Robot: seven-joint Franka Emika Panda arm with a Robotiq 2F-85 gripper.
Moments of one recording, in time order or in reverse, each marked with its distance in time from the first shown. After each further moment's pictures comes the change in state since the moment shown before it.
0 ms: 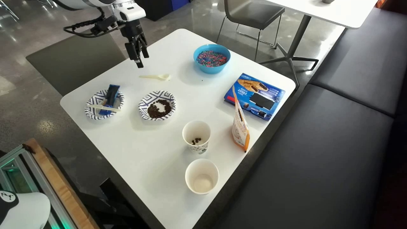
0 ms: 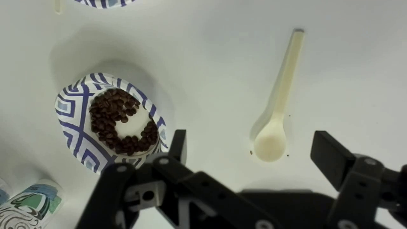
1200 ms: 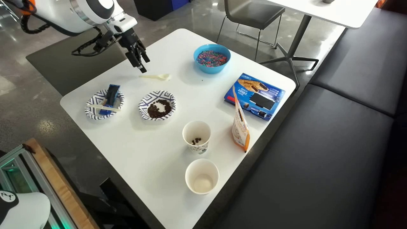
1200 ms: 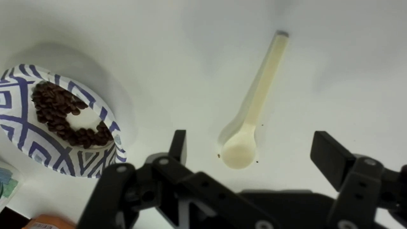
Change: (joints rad) arm 0.123 0.064 -0.060 -0.058 -0.247 0.194 0.186
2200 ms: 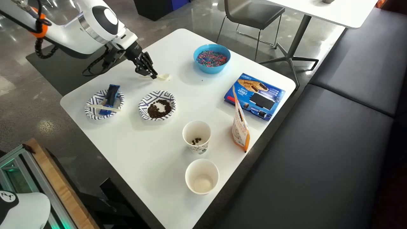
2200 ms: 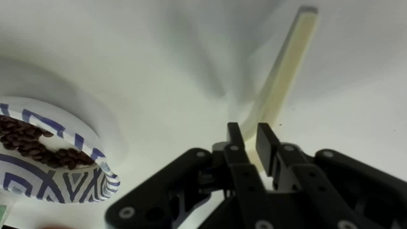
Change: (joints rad) arm 0.028 0.039 -0.069 -0.085 -0.253 0.188 0.325
